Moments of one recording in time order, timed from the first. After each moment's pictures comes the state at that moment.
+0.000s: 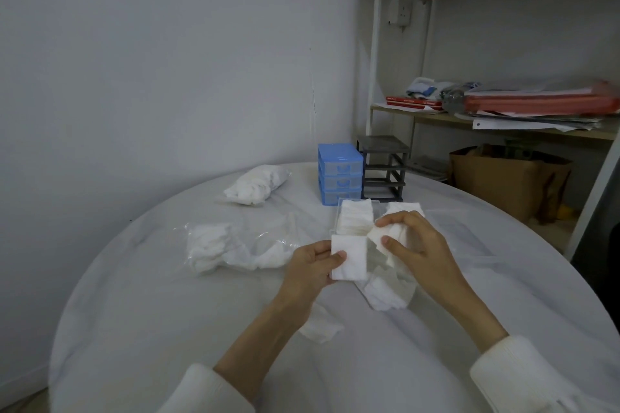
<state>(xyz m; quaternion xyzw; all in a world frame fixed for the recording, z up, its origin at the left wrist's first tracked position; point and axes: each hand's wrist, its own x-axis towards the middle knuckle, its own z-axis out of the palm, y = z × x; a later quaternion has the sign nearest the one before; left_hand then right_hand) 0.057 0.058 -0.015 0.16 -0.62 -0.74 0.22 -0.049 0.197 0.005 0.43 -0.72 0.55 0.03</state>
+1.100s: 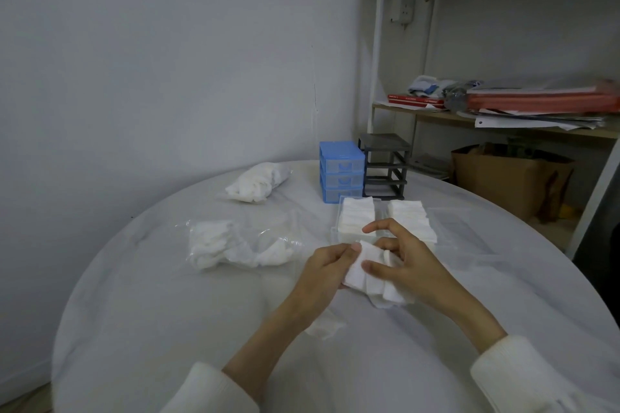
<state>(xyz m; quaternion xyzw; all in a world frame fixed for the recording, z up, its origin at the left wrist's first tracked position) 0.057 0.069 -0.016 0.10 -0.72 -0.66 0.19 -0.040 0.191 0.003 0.45 -0.72 0.52 -0.12</state>
